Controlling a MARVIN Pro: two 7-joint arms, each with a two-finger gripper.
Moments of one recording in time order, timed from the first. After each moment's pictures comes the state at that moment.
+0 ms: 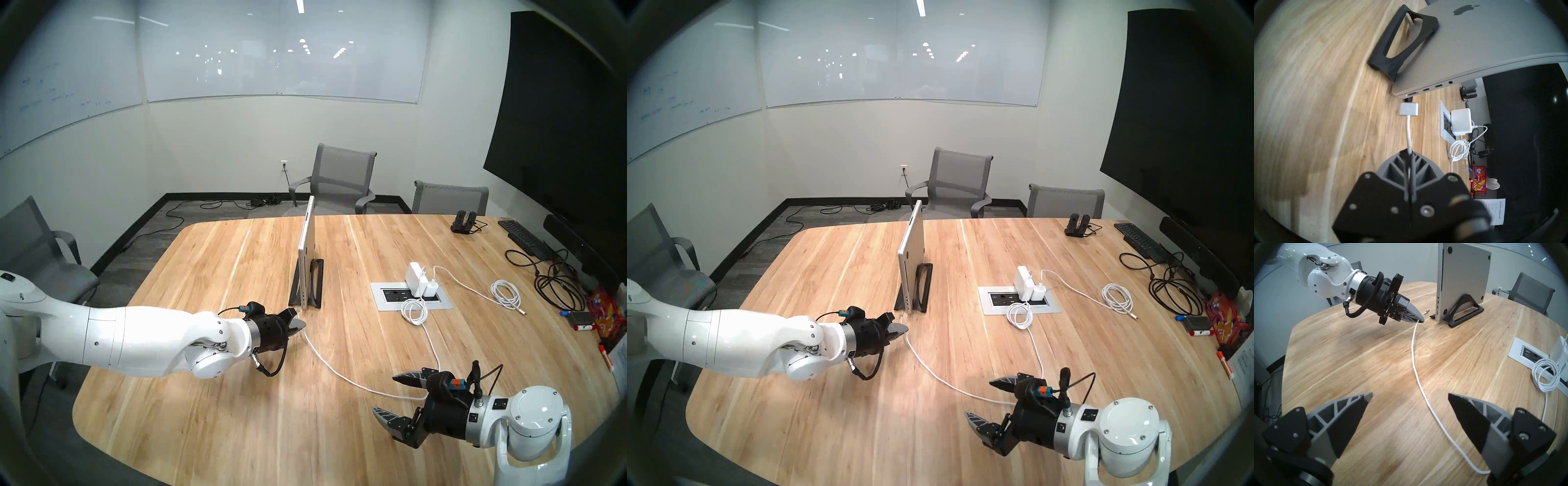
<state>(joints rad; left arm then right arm) 0.38 -0.65 0.40 -1.72 -2.57 -0.14 -0.12 -2.23 -1.62 1.91 -2.36 -0.37 0.38 1.26</state>
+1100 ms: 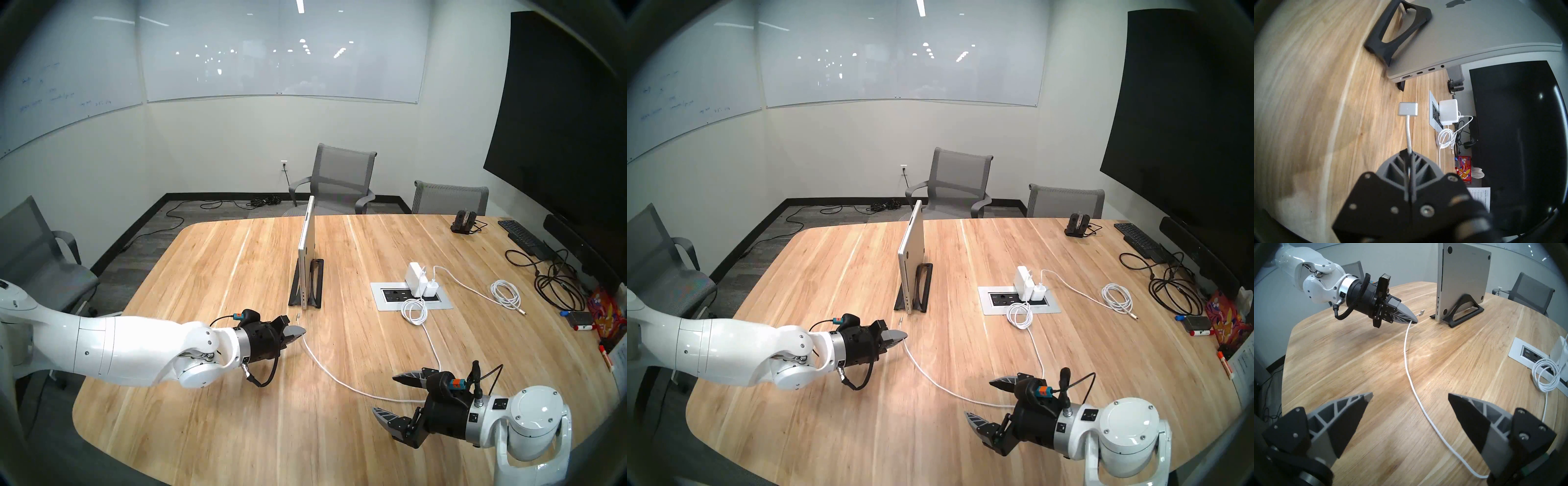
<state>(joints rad) 0.42 -0.60 0.42 -1.74 -2.51 -0.09 -0.25 -2.23 -1.62 1.91 -2.36 -0.38 0.37 1.27</state>
